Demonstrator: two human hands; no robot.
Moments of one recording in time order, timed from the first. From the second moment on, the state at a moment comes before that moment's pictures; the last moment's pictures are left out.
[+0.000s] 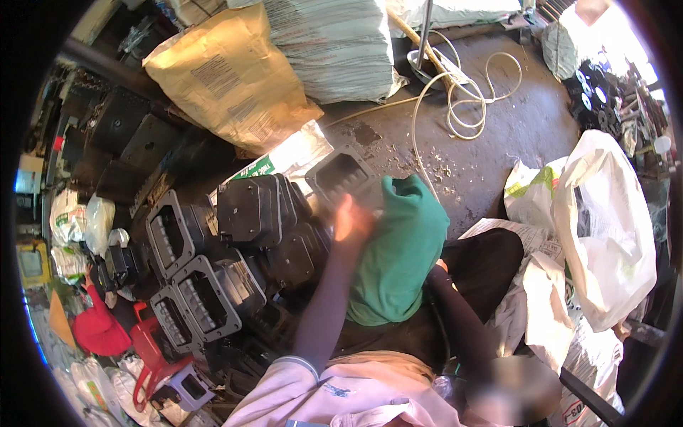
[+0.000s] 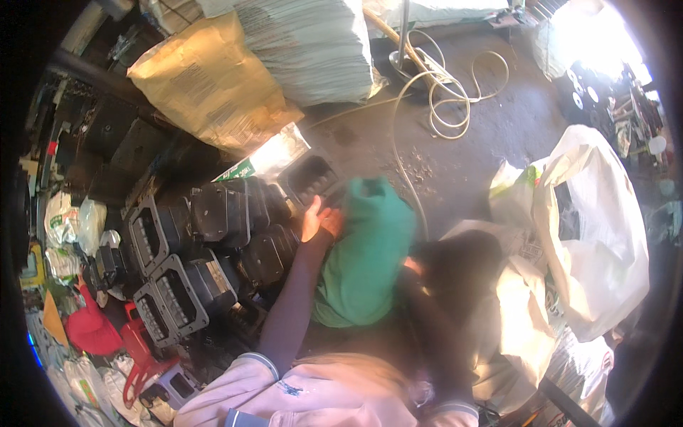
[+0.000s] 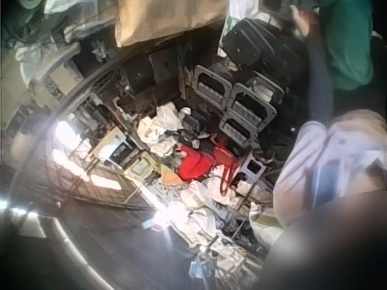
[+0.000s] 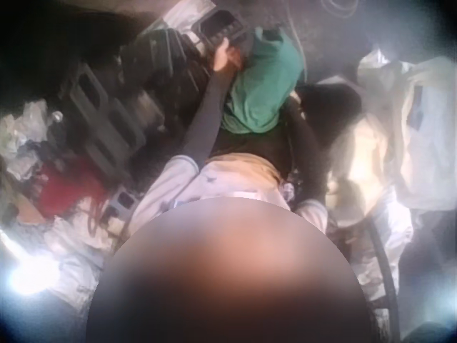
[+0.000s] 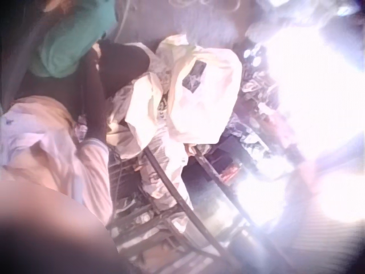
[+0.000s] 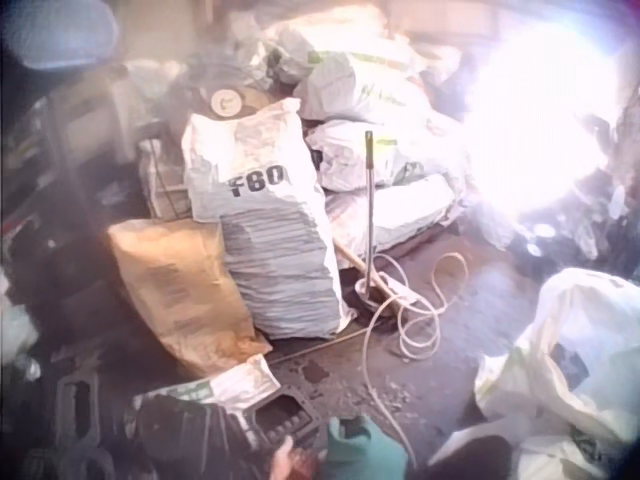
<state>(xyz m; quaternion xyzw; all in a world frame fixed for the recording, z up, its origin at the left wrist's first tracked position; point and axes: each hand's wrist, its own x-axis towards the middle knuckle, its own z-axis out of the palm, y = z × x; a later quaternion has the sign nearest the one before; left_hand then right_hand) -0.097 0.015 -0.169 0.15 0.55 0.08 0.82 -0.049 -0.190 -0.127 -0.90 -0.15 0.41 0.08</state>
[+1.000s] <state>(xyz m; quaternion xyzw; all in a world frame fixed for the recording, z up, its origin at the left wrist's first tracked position) 0.088 -0.001 -0.068 0.63 0.40 0.18 0.64 0.013 -0.188 0.092 -0.94 -0.19 0.20 0.19</state>
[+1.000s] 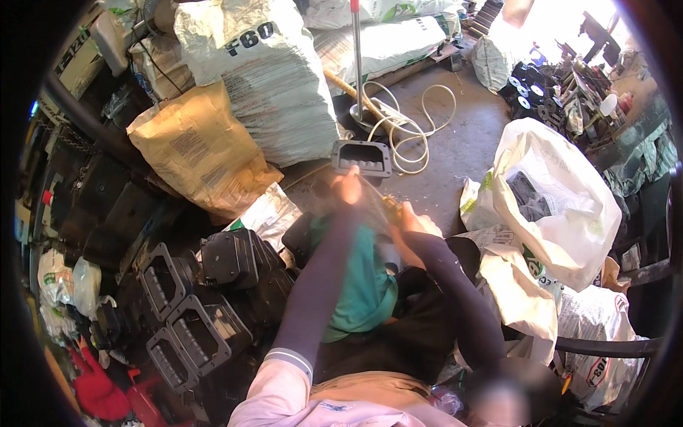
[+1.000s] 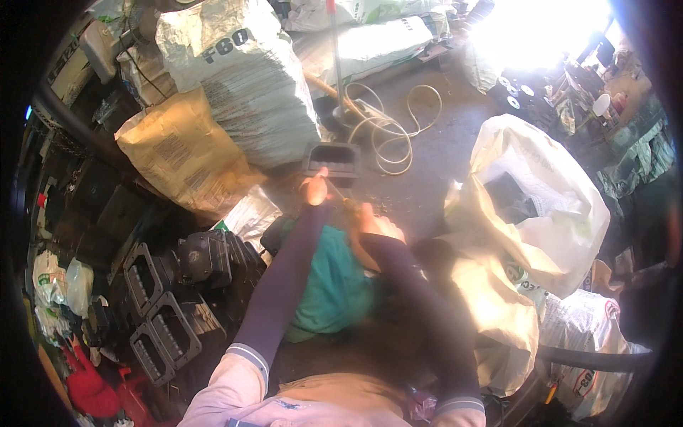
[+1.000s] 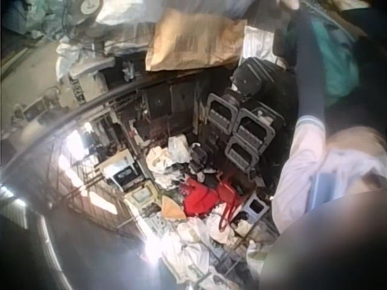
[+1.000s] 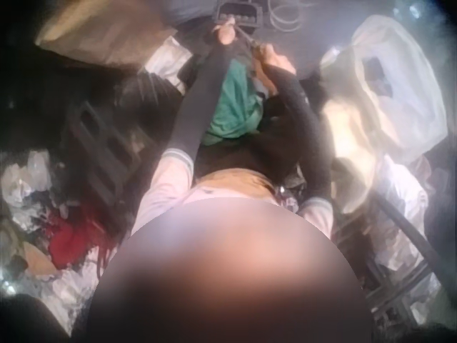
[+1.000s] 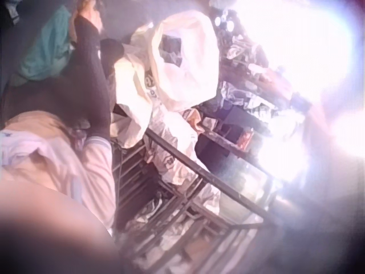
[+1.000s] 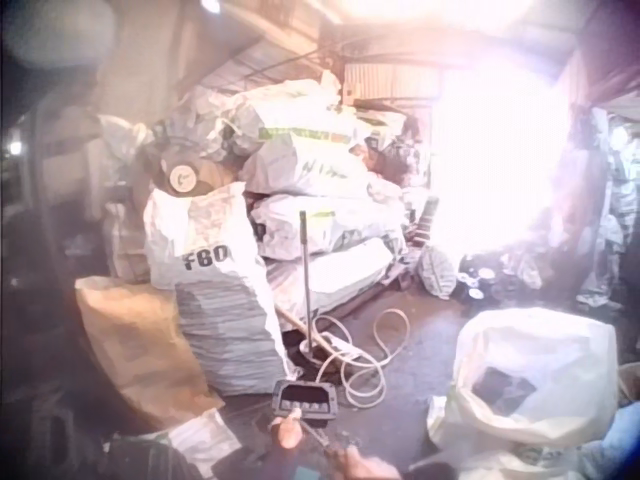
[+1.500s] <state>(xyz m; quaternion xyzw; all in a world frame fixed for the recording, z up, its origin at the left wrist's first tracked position) 0.073 -0.019 -0.049 0.61 0.35 0.18 0.69 0.059 -0.155 0.073 -0.95 -0.15 0.17 0.23</state>
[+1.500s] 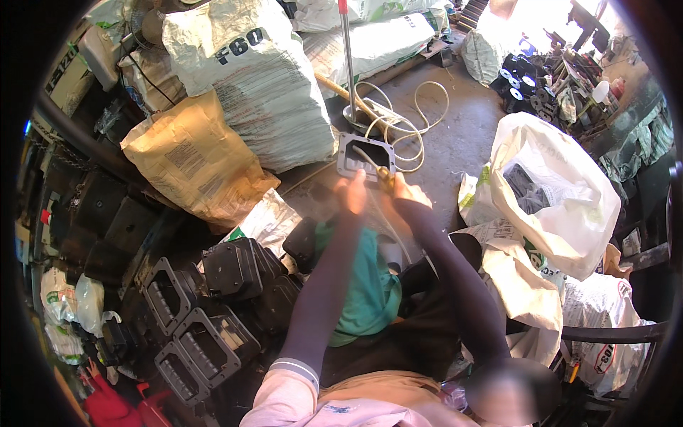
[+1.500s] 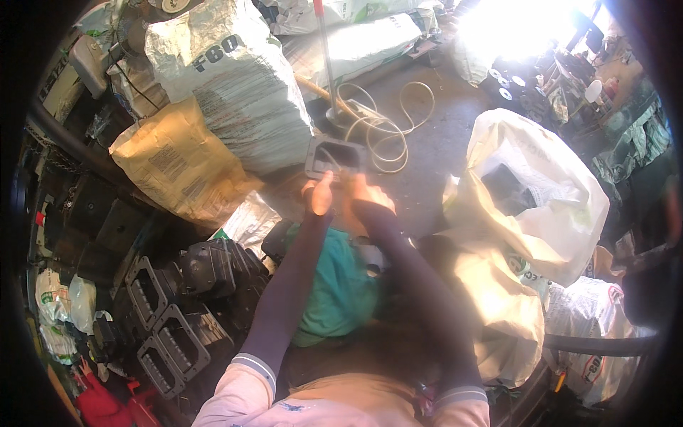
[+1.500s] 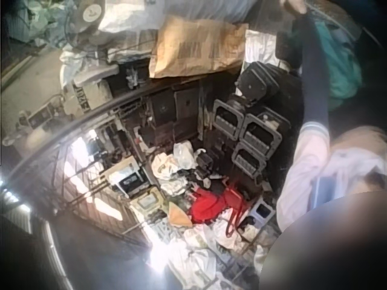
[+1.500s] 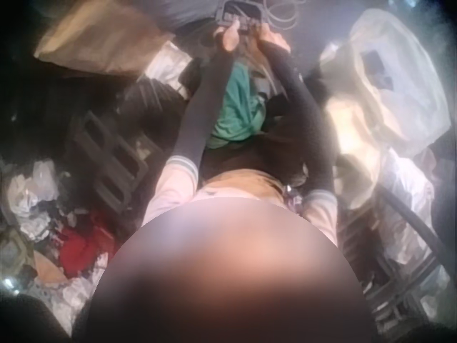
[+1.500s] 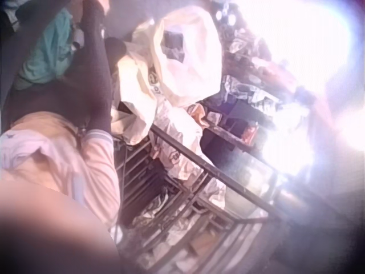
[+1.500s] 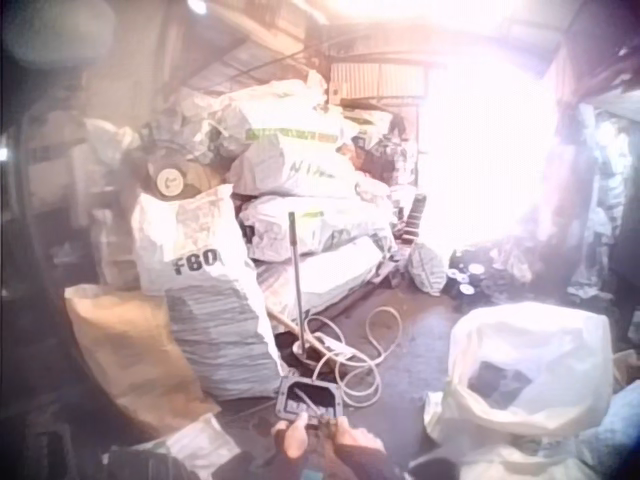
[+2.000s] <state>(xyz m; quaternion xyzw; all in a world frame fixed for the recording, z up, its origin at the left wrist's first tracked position) 0.069 -0.024 -0.039 0.62 0.35 0.19 0.68 0.079 -0.174 0.068 -0.96 -0.10 0.12 0.23</state>
